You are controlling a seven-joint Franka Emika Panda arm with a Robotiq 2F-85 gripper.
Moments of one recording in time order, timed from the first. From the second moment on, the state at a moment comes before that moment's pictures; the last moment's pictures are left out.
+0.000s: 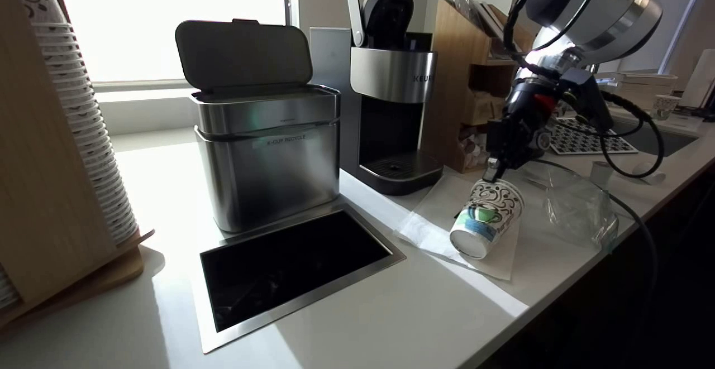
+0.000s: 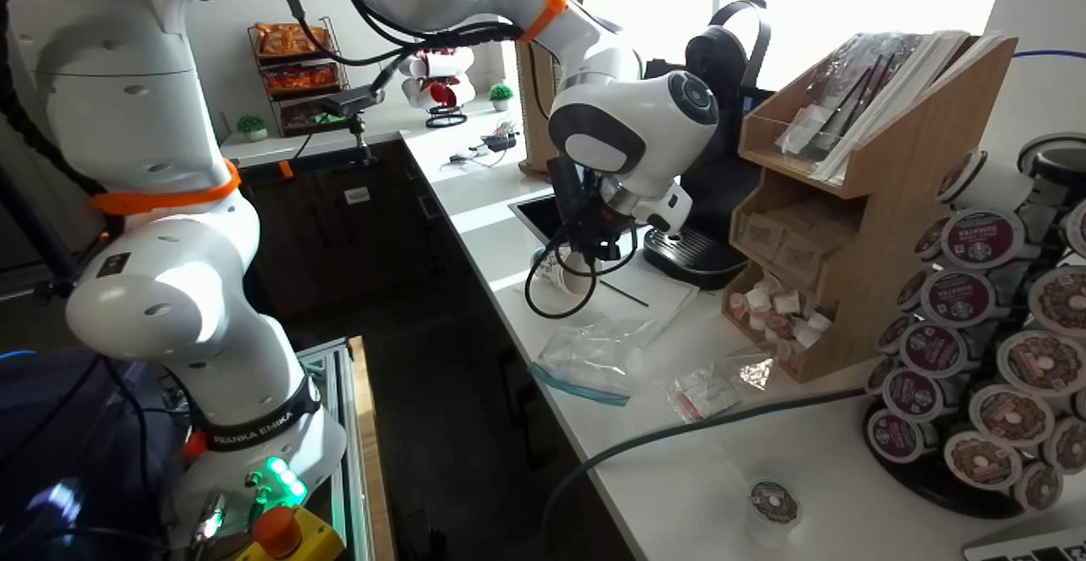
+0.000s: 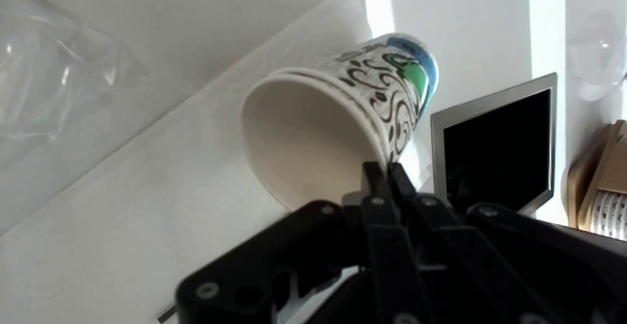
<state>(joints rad) -0.13 0.14 -0.06 -2.18 0.68 1.98 -0.46</state>
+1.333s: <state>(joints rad) -0.02 0.00 0.00 -2.12 0.11 1.99 -0.19</state>
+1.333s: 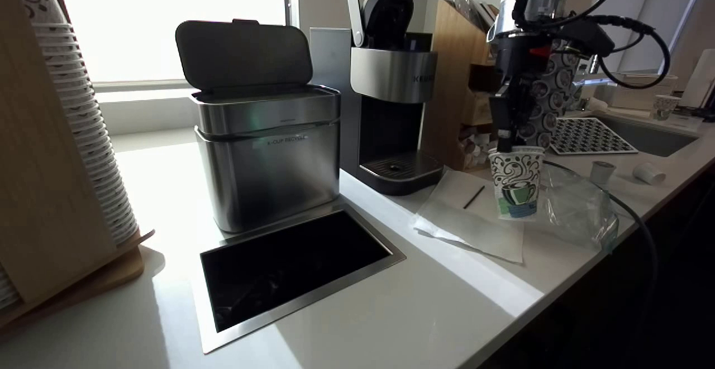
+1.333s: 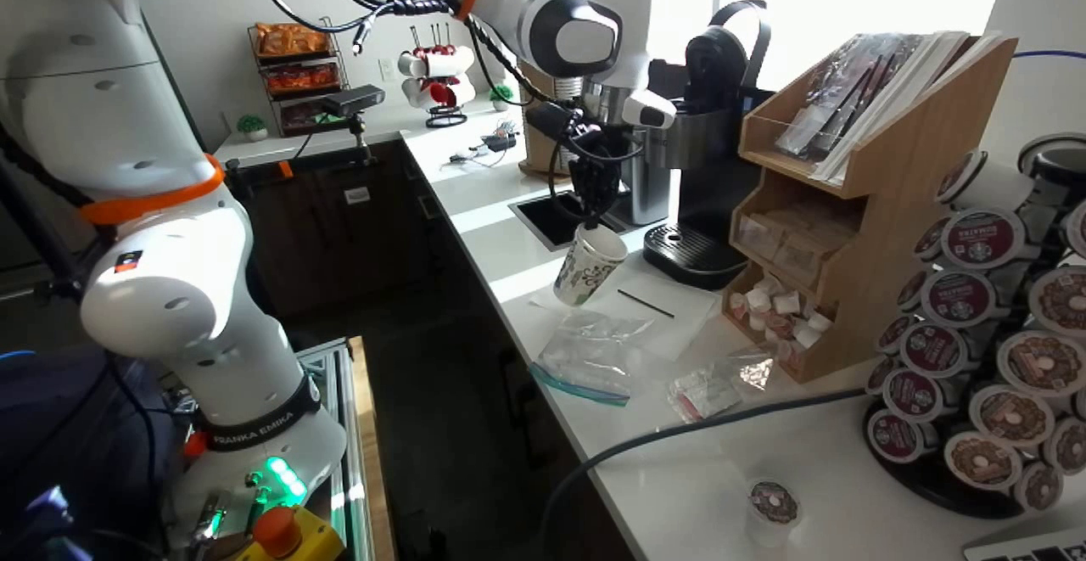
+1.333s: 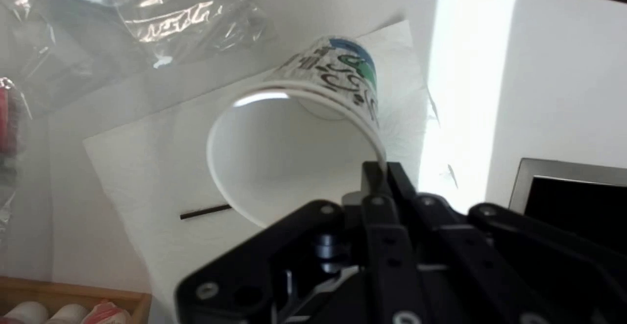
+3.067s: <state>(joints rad) 0.00 -0.13 0.01 -2.19 0.02 2.12 -0.07</state>
